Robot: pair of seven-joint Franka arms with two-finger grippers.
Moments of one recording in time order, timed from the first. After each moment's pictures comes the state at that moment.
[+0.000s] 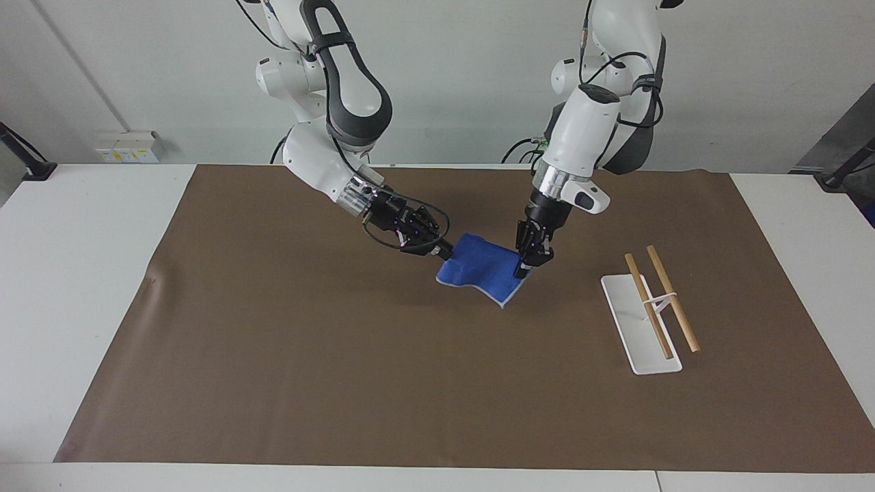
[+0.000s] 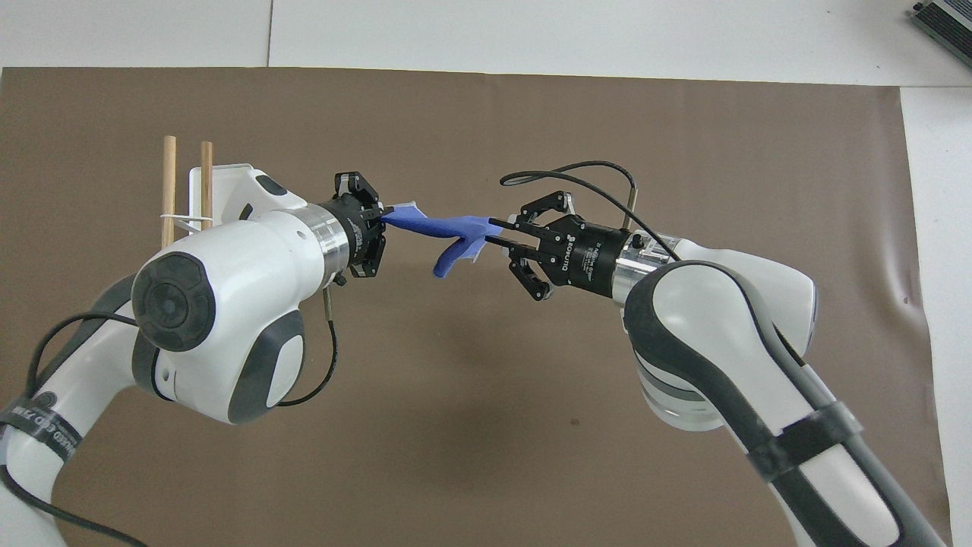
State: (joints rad) left arm -0.01 0.08 -0.44 -2.04 -0.08 2.66 -1.94; right arm 0.32 0.10 0.11 -2.04 1.47 2.57 0.82
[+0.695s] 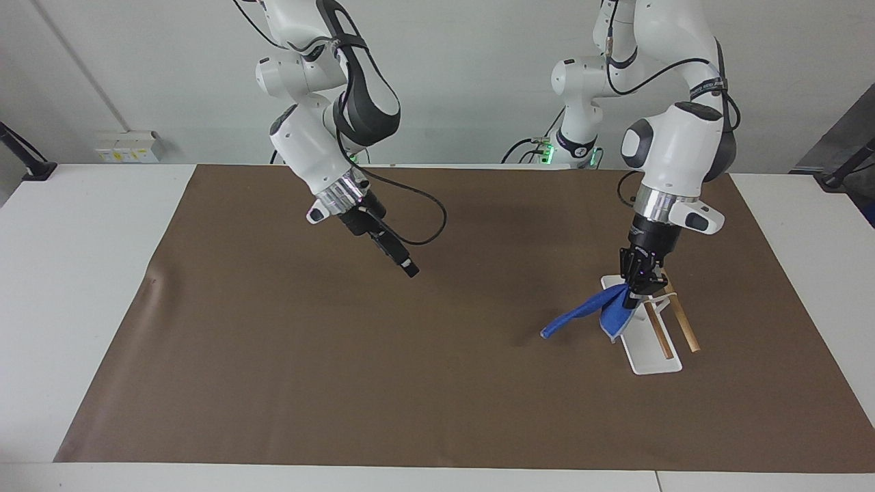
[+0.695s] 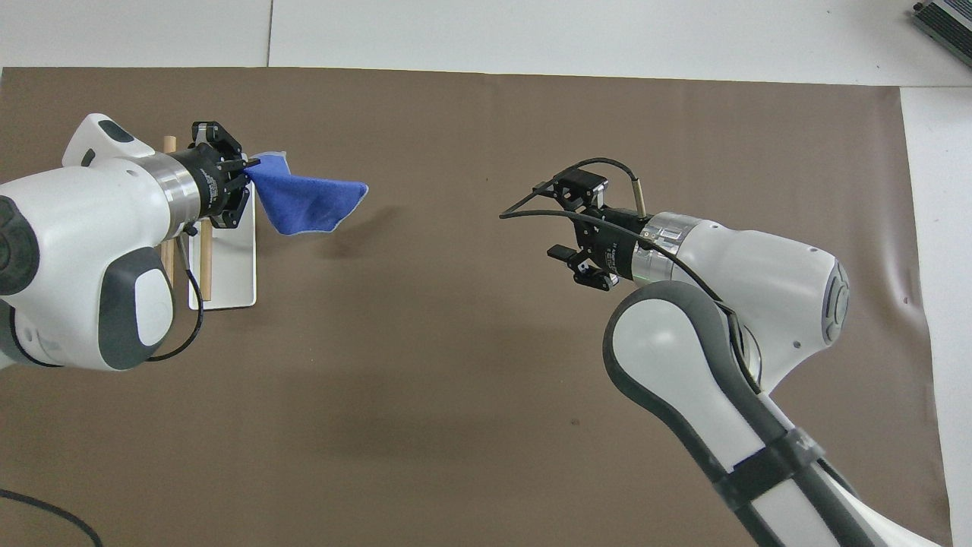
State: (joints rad) left arm 0.00 0.10 -0.16 -2.02 -0.08 2.65 -1.57; right arm 0.25 0.10 0.11 -2.06 0.67 2.64 0.66
